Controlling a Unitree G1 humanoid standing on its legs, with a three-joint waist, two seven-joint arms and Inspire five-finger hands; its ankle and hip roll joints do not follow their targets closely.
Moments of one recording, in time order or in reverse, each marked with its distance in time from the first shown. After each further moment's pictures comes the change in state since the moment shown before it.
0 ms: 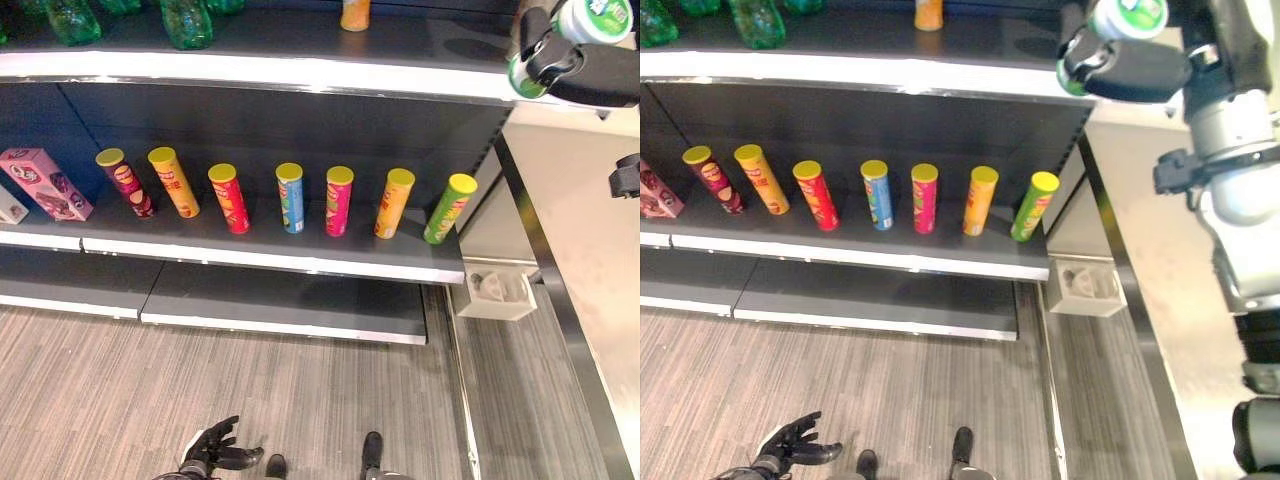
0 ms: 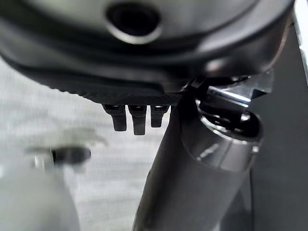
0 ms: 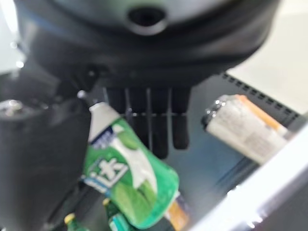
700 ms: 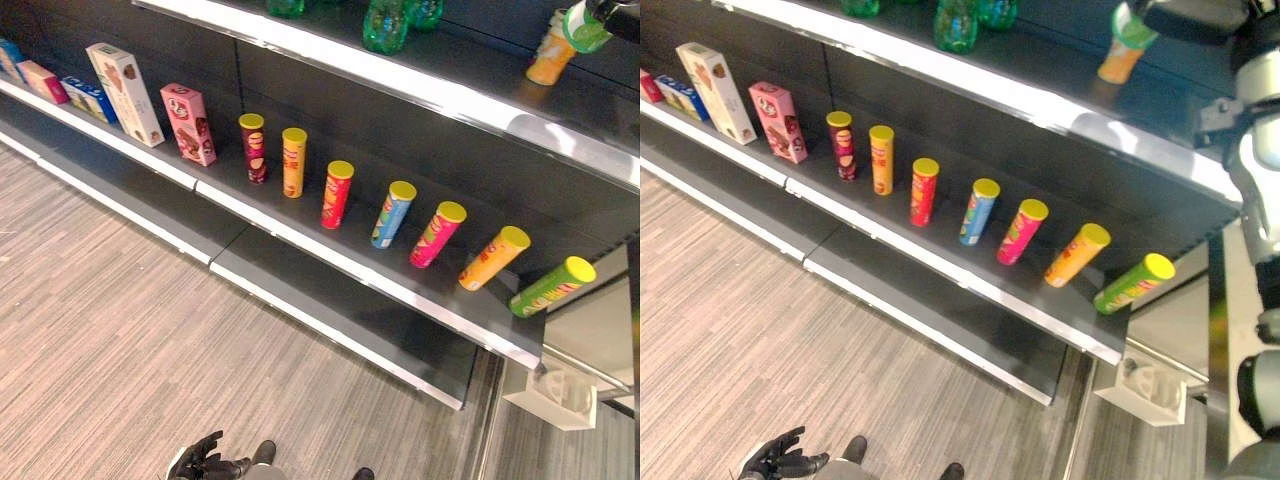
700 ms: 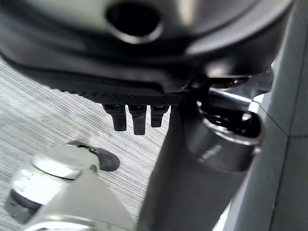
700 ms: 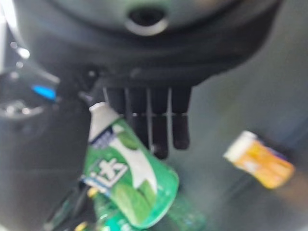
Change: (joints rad) left arm 0.079 0.078 0.027 0.002 -0.051 0.003 0.016; right arm -0.338 -0.021 0.280 0.484 0.170 0.020 0.030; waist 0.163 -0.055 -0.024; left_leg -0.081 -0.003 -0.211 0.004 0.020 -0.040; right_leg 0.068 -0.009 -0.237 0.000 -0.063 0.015
